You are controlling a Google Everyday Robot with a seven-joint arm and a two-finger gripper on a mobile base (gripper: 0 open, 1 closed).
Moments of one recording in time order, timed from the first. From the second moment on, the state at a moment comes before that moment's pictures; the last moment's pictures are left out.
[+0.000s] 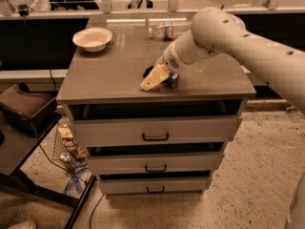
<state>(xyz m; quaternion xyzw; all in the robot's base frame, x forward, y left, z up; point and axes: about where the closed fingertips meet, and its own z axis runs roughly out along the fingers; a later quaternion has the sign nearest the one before) 0.695 -0.025 0.815 -0.48 0.79 0.13 0.35</state>
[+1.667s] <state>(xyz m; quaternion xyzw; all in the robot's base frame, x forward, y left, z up) 0.740 -0.003 0.983 -0.54 0.73 0.09 0.41</state>
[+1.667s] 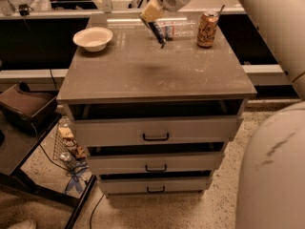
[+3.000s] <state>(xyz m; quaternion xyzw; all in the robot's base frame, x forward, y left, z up) 0.806 0.046 0.995 -0.57 0.69 0.09 0.45</state>
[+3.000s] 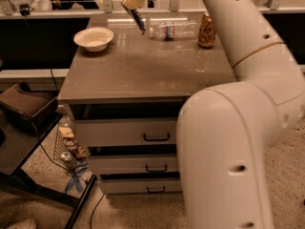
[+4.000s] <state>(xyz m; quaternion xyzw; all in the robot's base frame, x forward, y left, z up) 0.853 0.115 1.037 -0.57 0.62 0.09 0.54</state>
